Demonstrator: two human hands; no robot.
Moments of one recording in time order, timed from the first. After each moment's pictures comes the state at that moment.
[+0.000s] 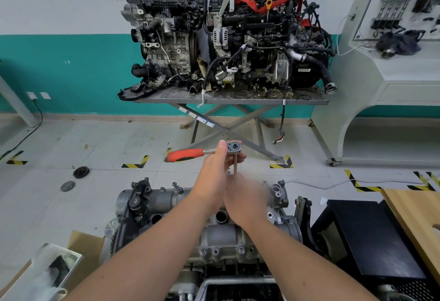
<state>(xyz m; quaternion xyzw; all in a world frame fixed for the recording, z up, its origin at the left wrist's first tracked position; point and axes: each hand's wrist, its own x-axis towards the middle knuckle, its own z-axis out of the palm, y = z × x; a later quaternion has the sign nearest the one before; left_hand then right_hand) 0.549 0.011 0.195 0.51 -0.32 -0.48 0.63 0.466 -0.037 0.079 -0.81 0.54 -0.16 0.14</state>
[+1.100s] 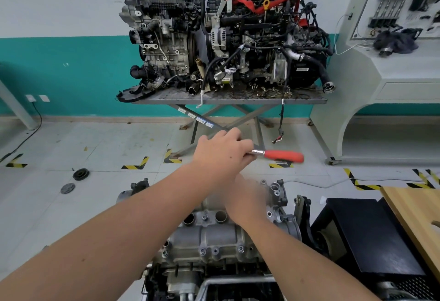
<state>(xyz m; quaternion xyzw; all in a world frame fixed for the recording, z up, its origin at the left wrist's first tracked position) 0.562 -0.005 0.240 0.68 -0.73 0.10 0.05 0.466 -0.035 0.081 -0.82 0.53 -0.17 0.15</state>
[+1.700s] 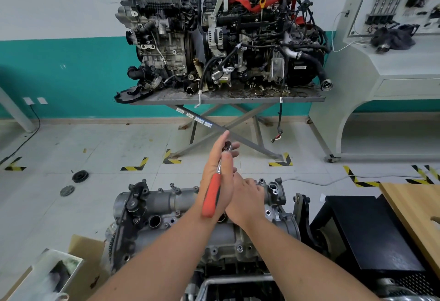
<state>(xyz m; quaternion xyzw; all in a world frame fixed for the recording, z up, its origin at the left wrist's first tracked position) 0.537 0.015 0.170 0.50 -0.49 -0.26 0.66 0.467 -0.036 0.079 -0.82 0.53 -0.16 0.14</state>
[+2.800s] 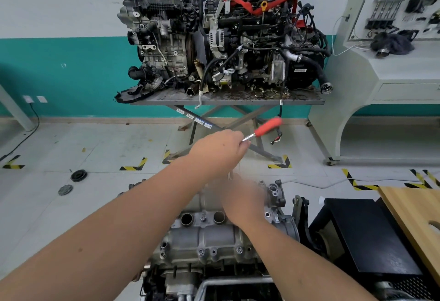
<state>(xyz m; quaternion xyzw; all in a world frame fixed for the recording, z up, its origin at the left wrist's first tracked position) 0.567 -0.020 0.251 0.69 -0.71 -0.05 0.13 0.465 -0.036 0.079 -0.82 0.53 -0.17 0.16</state>
